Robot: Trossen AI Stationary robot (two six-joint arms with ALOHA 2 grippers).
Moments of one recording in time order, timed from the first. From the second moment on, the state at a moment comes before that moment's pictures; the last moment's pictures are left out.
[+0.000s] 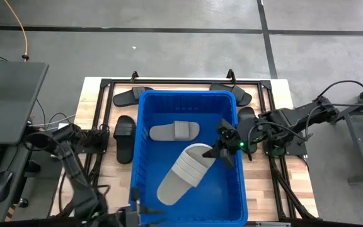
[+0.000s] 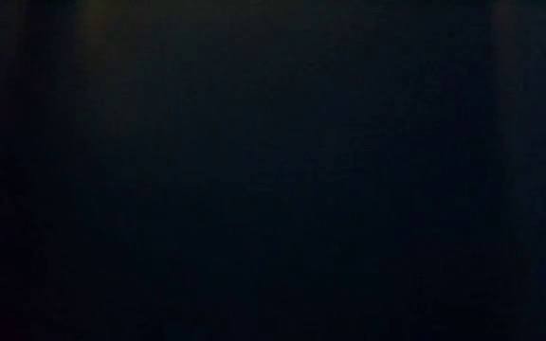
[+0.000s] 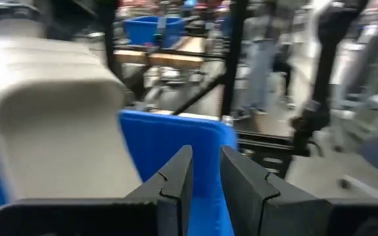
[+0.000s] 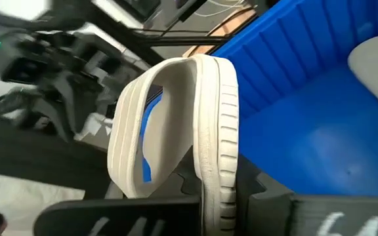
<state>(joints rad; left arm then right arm) -0.88 1.86 1.72 -0.18 -1.13 -0.35 0.38 1.35 1.50 -0.61 0.07 0.86</state>
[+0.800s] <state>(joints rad) -0.91 0.83 0.77 0.48 -1.14 0.38 0.28 1.37 1.50 -0.73 0.60 1.13</state>
